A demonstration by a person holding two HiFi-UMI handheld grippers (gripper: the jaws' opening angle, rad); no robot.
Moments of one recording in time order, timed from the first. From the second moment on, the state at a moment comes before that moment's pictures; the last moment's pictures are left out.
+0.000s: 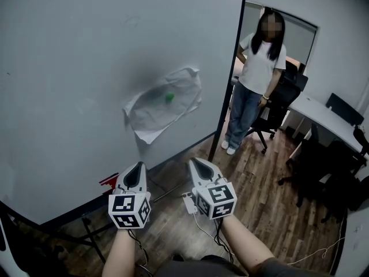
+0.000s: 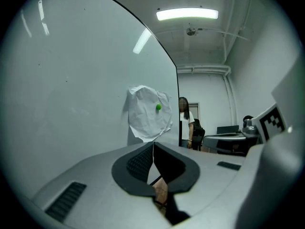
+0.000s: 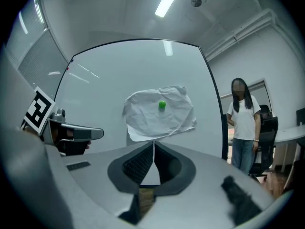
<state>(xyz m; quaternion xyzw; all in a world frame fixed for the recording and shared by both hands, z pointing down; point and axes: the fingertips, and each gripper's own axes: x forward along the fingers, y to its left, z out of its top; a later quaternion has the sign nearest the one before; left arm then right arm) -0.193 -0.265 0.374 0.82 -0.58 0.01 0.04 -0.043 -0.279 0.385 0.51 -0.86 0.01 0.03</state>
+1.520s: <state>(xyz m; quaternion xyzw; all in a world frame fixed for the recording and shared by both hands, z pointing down) -0.195 -0.327 0.383 0.71 -0.71 0.01 0.05 -0.090 -0.418 0.274 0.38 -0.92 -0.14 -0.01</state>
